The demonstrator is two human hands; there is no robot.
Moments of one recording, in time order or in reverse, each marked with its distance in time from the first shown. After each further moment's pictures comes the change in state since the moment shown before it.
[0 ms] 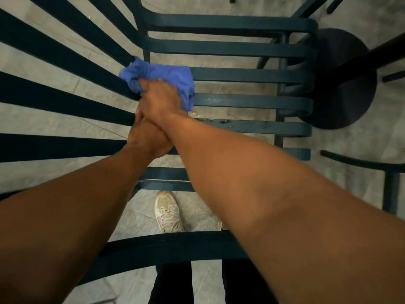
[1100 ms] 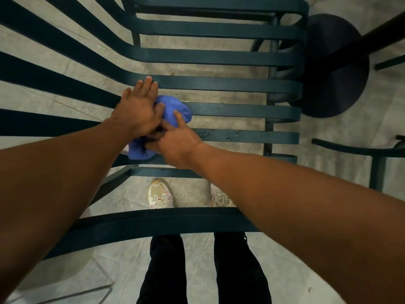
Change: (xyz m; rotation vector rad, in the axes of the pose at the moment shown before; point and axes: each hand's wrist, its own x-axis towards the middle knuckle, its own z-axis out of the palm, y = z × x) left_hand 0.015 -0.015 0.000 0.024 -0.013 0.099; right_hand -0.103 0.092 0.021 -0.780 -0.157 -0.821
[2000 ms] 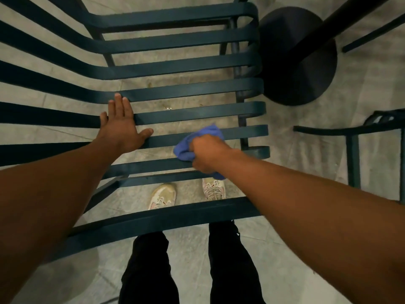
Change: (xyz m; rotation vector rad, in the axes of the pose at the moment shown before) left_hand -0.002 0.025 0.007 0.080 -0.144 -0.115; right_hand -0.102 0.055 -0.024 0.592 -0.404 0.568
